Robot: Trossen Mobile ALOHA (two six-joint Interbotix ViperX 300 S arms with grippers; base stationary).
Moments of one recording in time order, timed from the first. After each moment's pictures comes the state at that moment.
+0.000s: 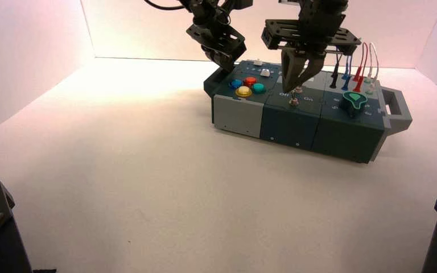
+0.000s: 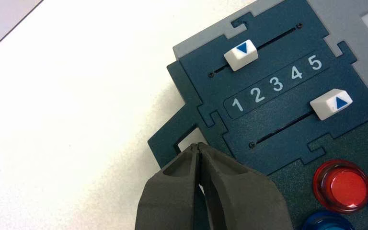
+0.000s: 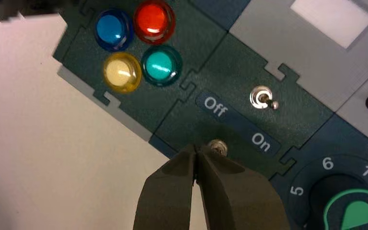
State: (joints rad) left arm -0.56 0.53 0.12 -0.23 0.38 0.53; right arm 0.46 -0.01 0.73 0.10 0.59 0.19
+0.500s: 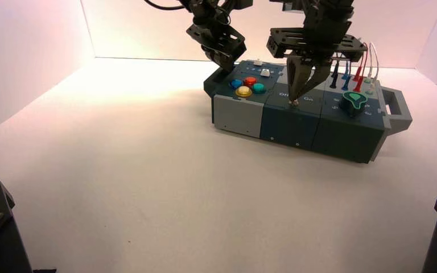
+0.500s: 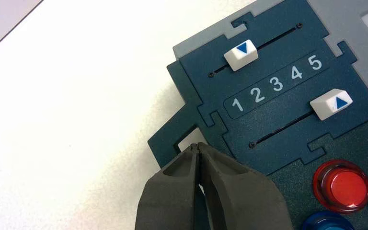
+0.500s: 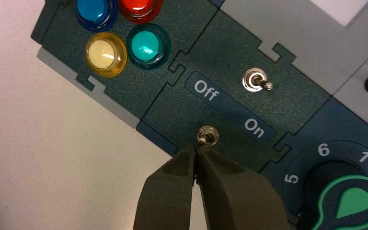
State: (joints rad) left arm -0.56 0.53 0.12 -0.23 0.38 0.53; right arm 0.46 -0.02 0.76 0.08 0.59 0.19
